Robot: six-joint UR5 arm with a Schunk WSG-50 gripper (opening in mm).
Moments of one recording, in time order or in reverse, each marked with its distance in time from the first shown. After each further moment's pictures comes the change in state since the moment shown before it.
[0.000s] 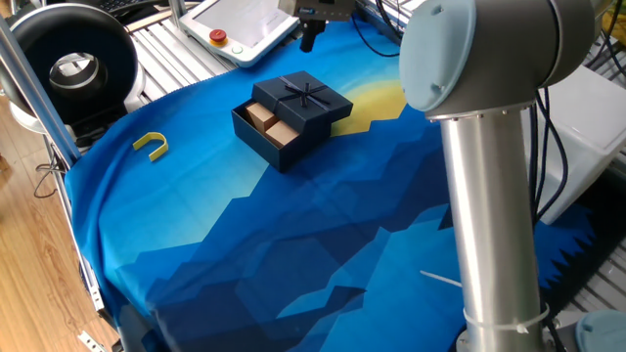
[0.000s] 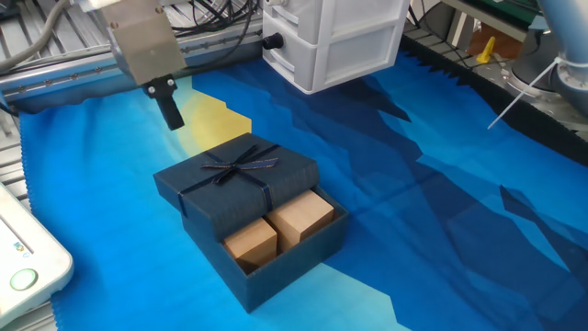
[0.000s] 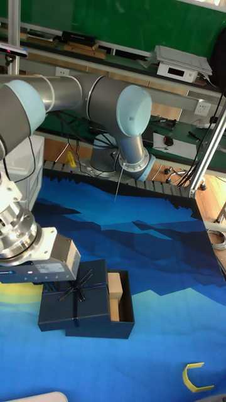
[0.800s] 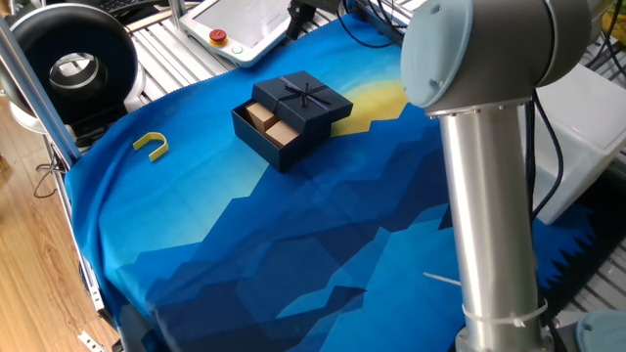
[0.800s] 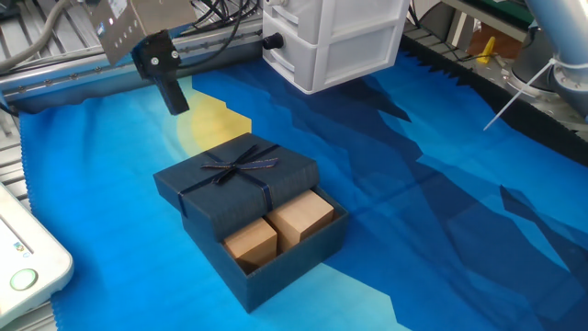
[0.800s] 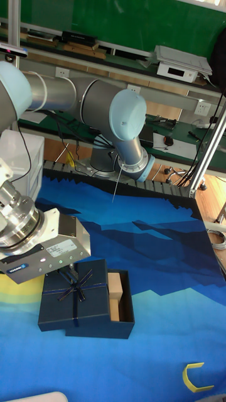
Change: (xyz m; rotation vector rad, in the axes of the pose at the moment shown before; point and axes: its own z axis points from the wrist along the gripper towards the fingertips) arm 0.004 0.042 -0.020 -0.163 -0.022 -0.190
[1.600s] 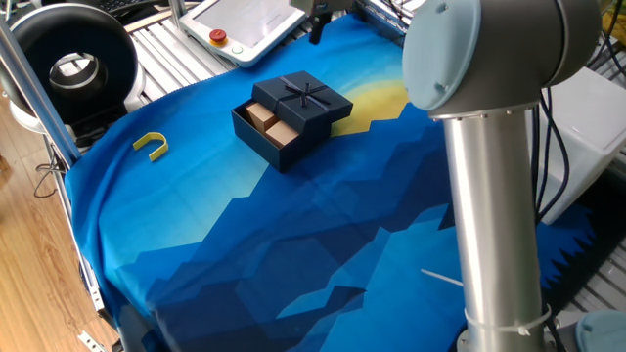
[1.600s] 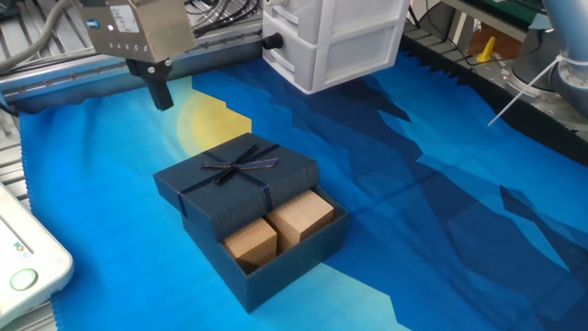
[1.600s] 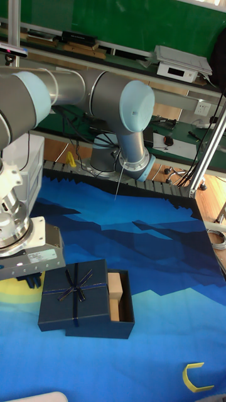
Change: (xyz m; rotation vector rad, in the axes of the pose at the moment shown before) arm 0.011 -0.086 -0.014 0.353 0.050 -0.075
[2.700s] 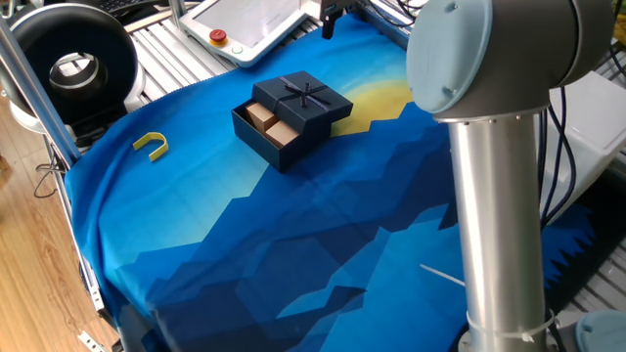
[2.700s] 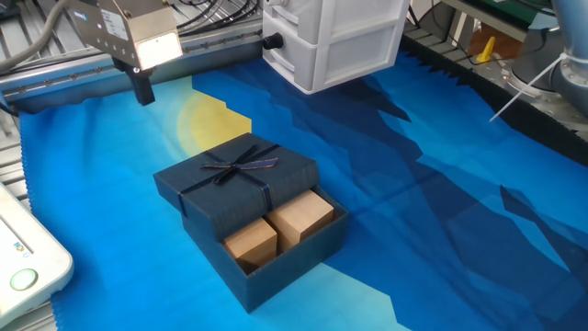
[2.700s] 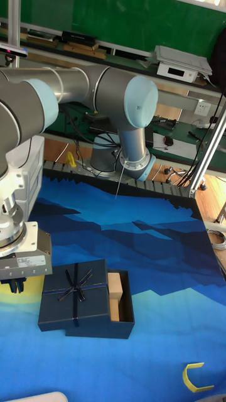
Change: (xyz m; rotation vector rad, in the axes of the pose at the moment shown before) arm -0.003 -0.034 -0.003 0.138 -0.015 0.020
